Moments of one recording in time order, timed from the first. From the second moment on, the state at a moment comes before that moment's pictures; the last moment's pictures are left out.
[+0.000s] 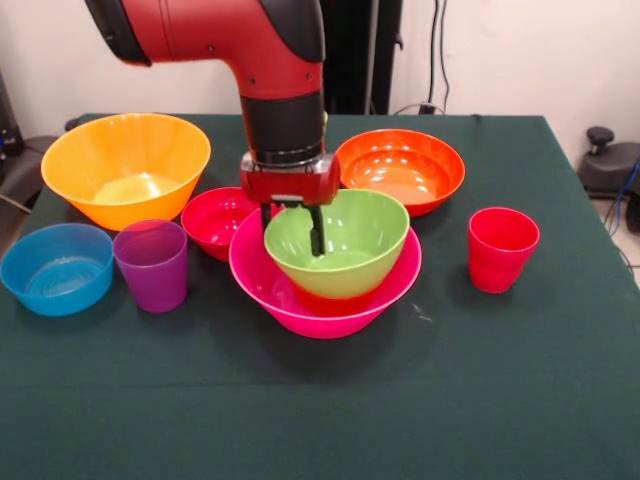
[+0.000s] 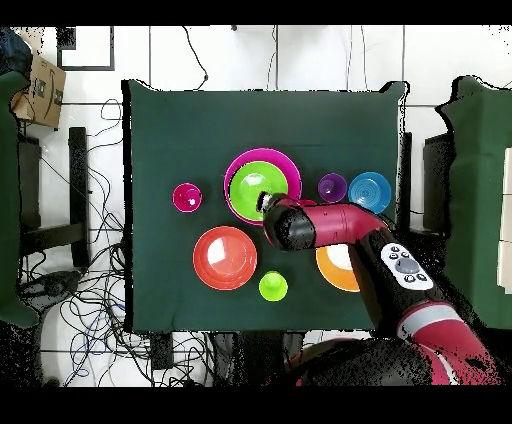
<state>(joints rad) -0.63 -0.51 0.38 1.71 -0.59 0.26 2.11</state>
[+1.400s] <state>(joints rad) -0.66 -0.68 0.40 1.78 -0.58 0.32 2.11</state>
